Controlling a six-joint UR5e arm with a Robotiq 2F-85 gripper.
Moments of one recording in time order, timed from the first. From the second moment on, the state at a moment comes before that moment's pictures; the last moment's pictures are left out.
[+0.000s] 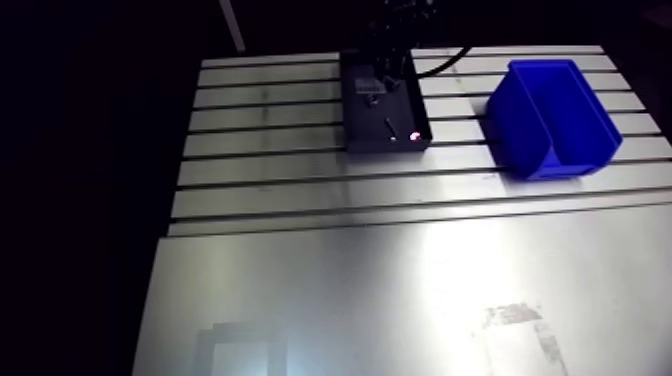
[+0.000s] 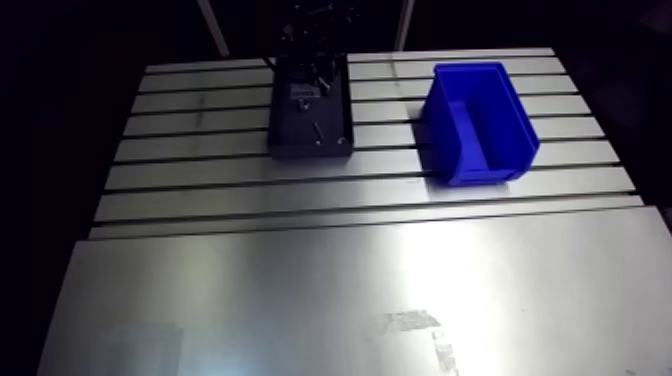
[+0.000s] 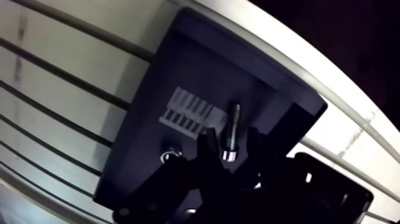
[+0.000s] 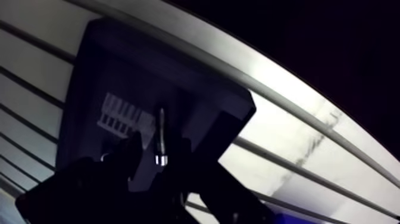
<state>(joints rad) -0.09 -0.92 1.50 -2.00 -1.60 -2.16</state>
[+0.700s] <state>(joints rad) -0.09 -0.91 1.50 -2.00 -1.60 -2.16</state>
